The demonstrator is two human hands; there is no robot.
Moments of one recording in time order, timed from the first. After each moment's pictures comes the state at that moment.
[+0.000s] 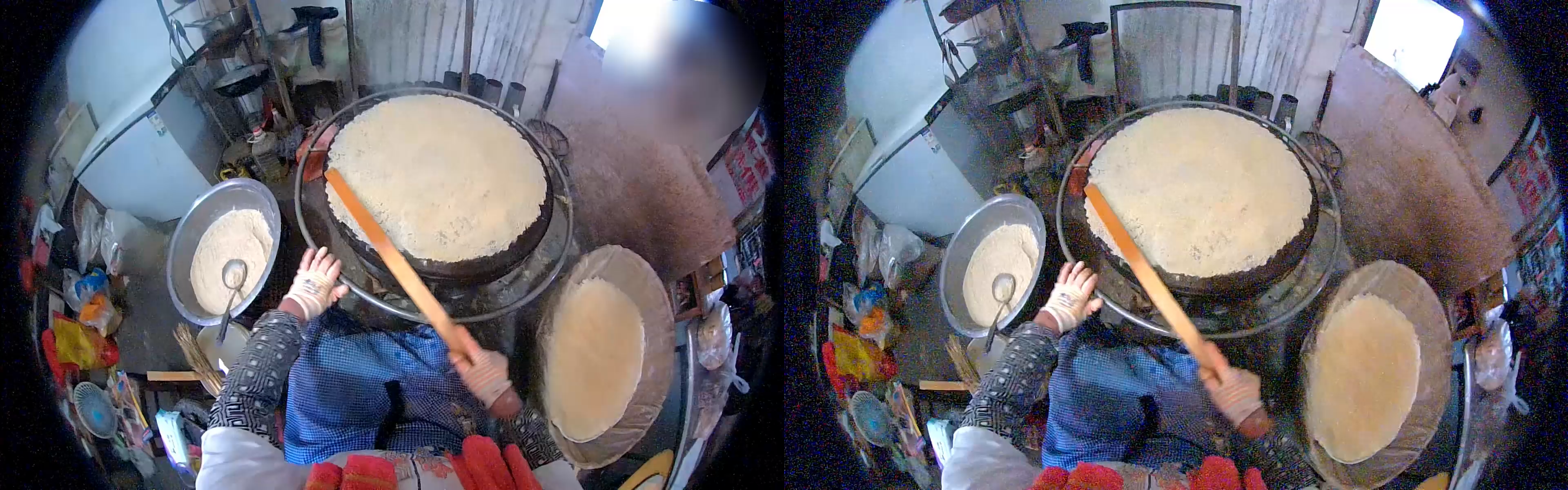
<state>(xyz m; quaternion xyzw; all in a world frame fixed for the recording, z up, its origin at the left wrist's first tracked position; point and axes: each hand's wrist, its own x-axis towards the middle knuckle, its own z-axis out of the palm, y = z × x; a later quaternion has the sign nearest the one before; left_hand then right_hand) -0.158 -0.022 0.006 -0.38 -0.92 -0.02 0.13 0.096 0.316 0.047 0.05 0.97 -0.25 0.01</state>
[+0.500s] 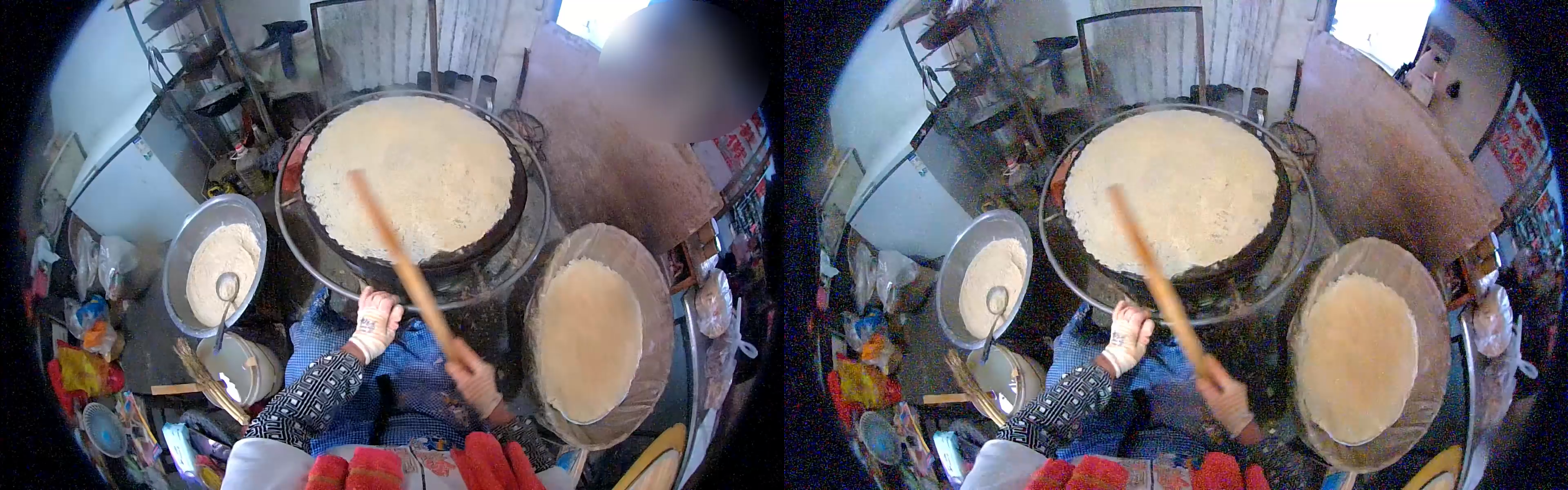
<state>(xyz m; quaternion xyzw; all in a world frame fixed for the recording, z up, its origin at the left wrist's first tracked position) -0.041 0.121 -0.011 -0.38 -0.85 -0.32 0.17 0.161 0.316 0.012 0.17 0.79 -0.58 -0.05</state>
